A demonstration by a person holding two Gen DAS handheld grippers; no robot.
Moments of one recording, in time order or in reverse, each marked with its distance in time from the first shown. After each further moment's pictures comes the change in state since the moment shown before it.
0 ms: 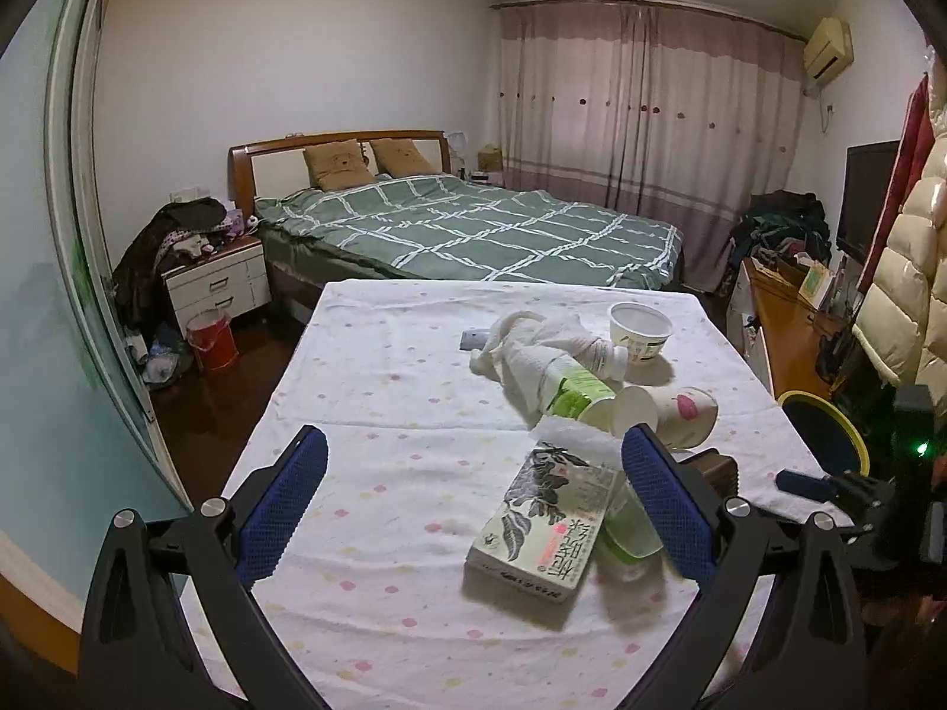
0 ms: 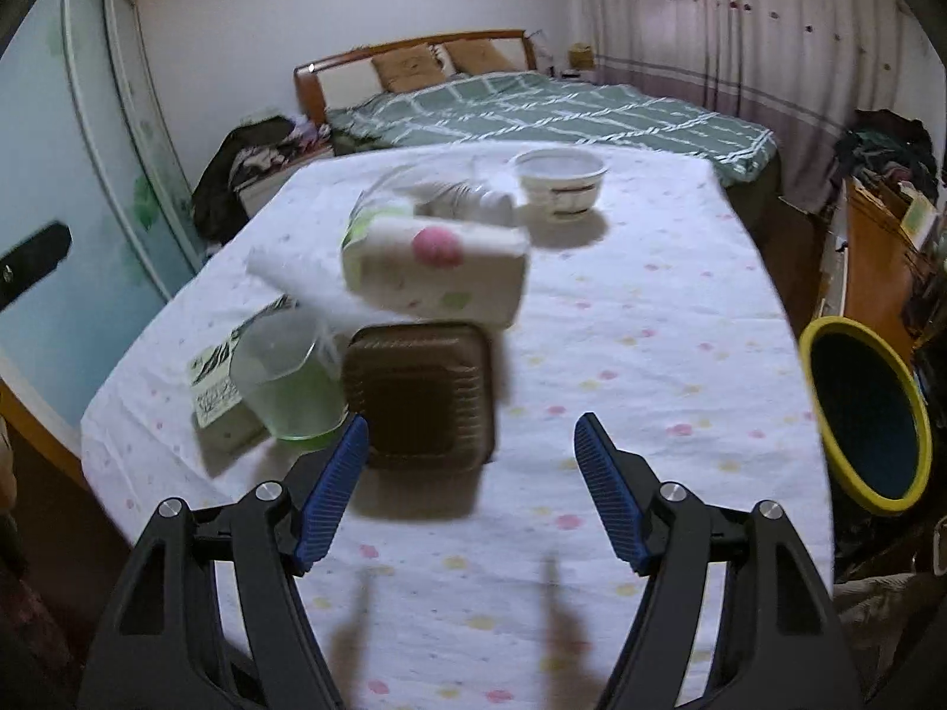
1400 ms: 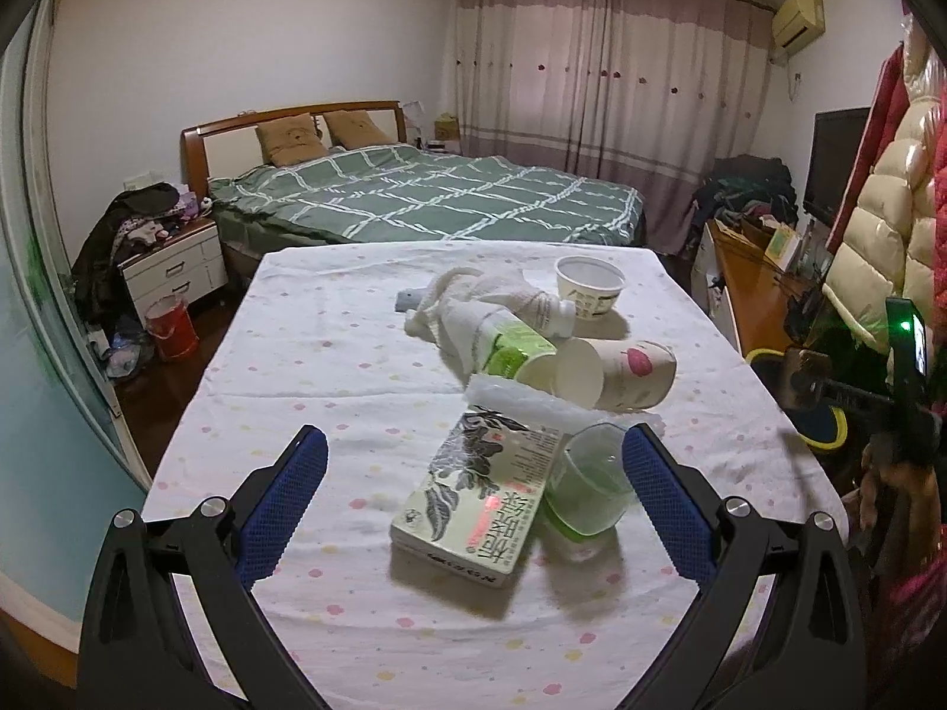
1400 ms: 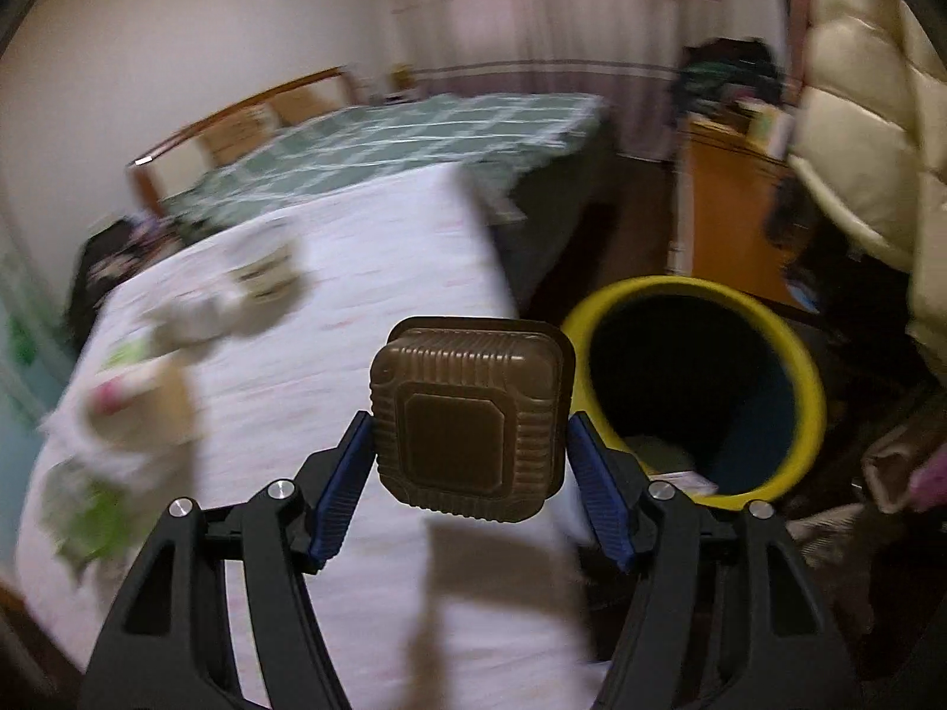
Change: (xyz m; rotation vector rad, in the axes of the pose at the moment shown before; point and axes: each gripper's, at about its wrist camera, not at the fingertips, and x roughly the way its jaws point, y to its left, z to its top) left arm 0.035 -0.040 -0.018 0.051 0.082 -0.099; right arm -0.022 -0.183 0.007 0.334 -0.081 -0.313
